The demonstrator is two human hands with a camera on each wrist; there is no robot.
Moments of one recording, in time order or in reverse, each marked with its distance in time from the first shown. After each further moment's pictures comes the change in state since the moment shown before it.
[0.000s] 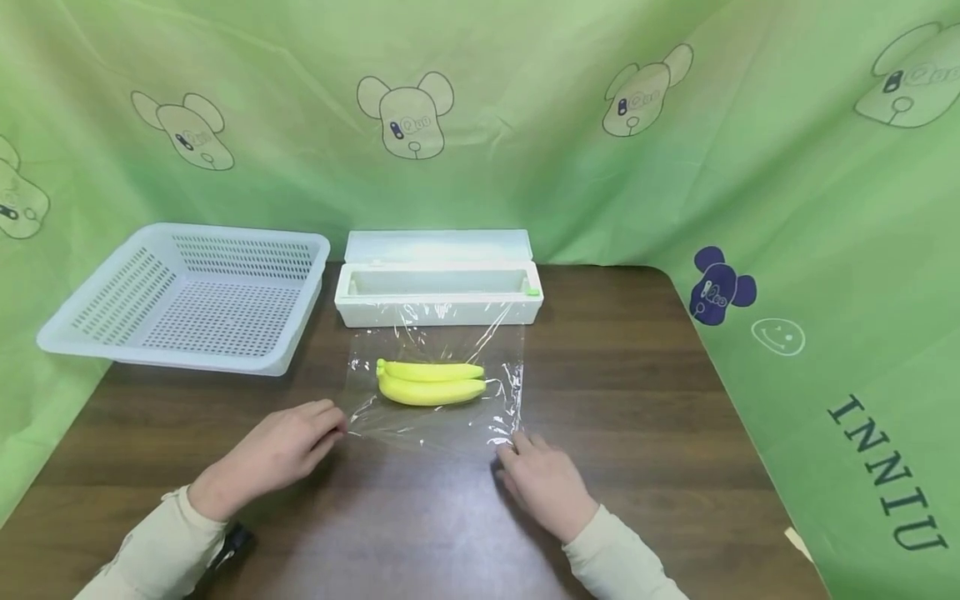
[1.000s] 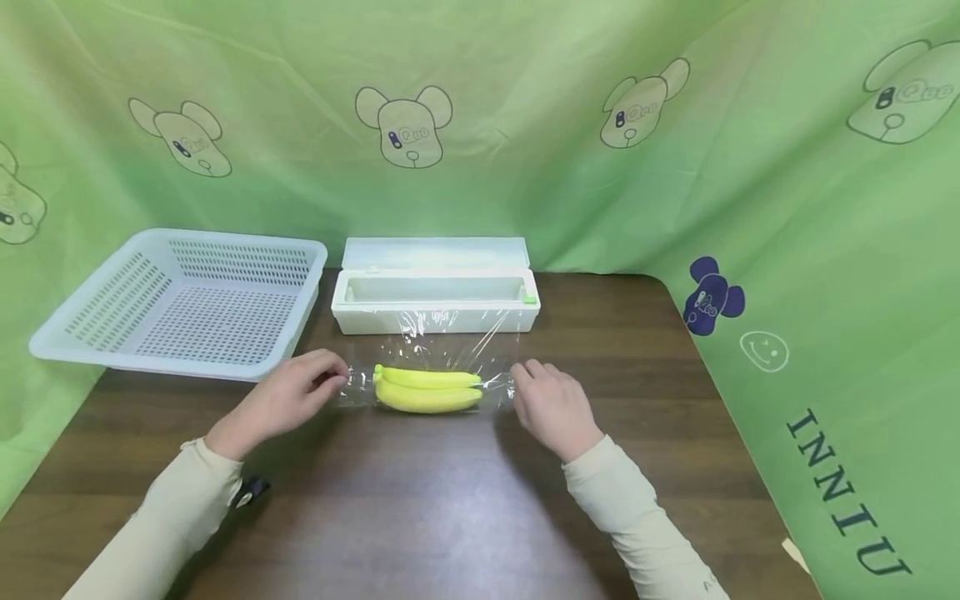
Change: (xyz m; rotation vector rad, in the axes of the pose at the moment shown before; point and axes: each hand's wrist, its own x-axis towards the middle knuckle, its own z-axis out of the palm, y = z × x) left_hand 0.046 -0.035 -0.013 -0.211 0.081 -0.206; right_hand 0.064 0.063 -0.019 -0.047 0.208 0.054
